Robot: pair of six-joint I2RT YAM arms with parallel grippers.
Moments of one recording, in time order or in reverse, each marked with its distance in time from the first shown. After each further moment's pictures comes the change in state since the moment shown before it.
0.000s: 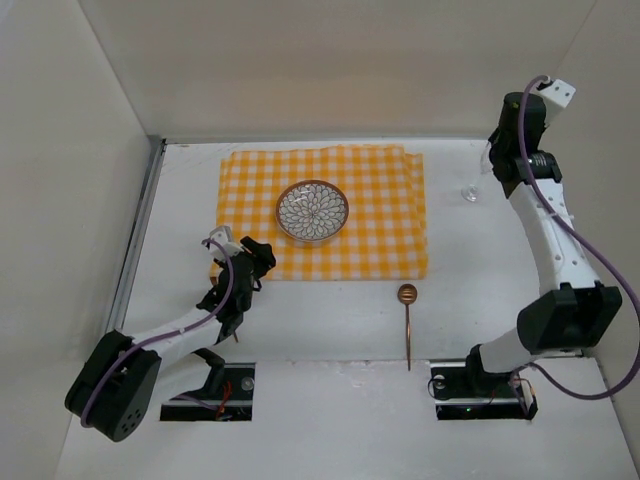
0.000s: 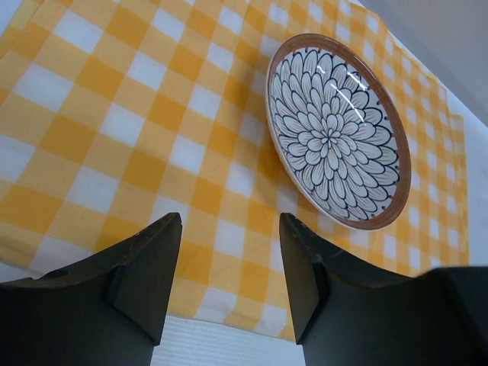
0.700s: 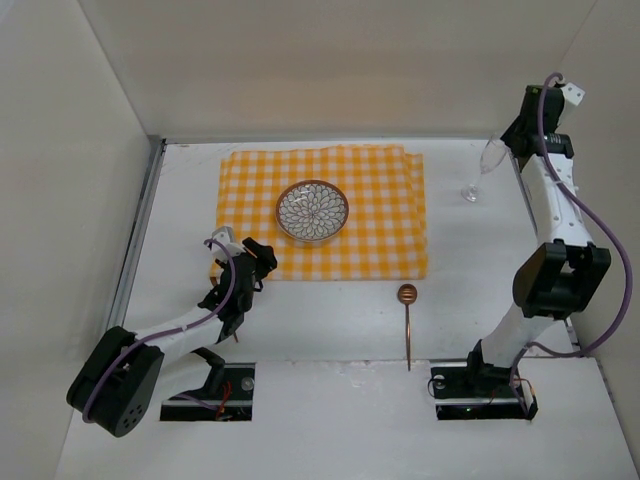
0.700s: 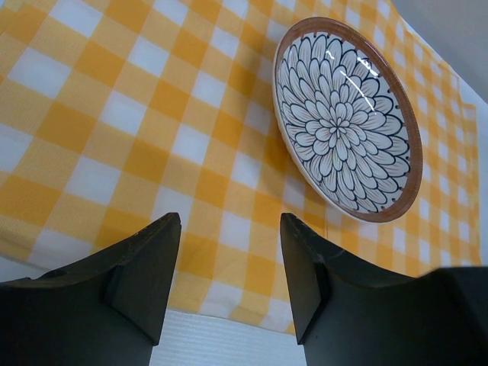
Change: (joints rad) left arm -0.006 0.033 0.000 -0.001 0.009 -0.006; right arm -0.205 0.272 0.200 -0.150 -0.193 0.034
